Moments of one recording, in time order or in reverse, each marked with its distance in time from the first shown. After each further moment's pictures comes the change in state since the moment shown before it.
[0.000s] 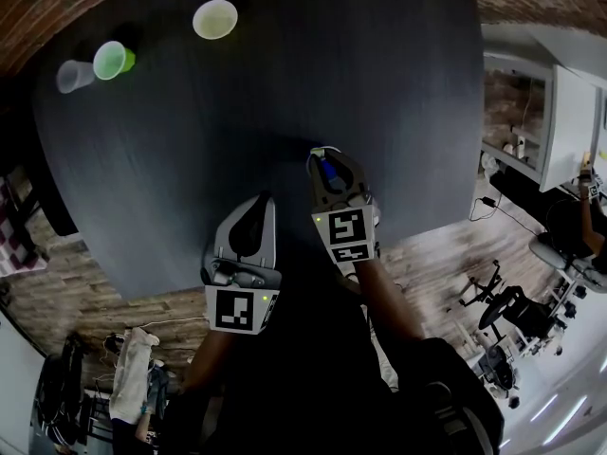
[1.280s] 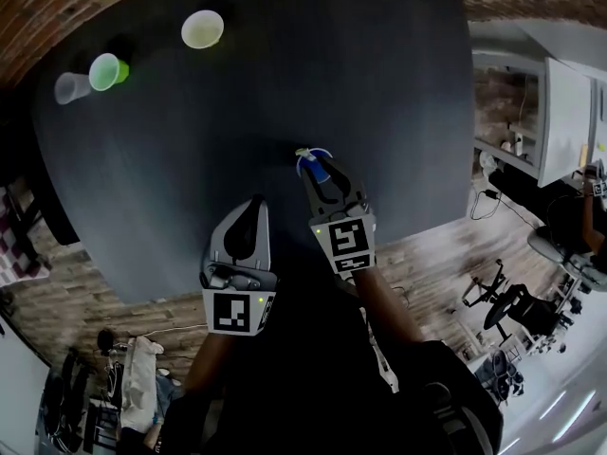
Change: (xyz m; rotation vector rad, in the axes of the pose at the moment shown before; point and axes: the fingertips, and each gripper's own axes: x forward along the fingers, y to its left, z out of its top) left arm 0.001 -0.006 0.002 0.023 0.012 0.003; right arm -0.019 0.001 0.012 0.062 -0.084 0.032
